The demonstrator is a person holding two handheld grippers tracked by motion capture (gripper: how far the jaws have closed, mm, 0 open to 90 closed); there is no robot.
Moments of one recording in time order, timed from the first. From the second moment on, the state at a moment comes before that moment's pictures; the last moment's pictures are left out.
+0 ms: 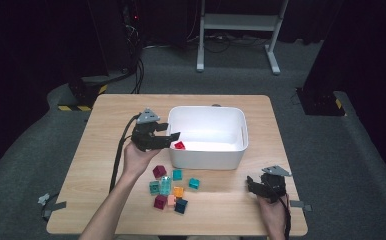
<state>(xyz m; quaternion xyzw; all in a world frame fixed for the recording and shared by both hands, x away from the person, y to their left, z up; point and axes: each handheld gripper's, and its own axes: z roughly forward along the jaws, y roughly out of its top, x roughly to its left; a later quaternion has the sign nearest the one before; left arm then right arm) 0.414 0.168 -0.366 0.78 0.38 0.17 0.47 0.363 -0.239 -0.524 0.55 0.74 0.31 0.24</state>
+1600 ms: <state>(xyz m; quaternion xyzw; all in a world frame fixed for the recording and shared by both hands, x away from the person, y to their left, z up) 0.385 0.212 -0.490 0.81 0.41 0.13 0.39 0.363 -0.239 -0.524 0.55 0.74 0.31 0.24</state>
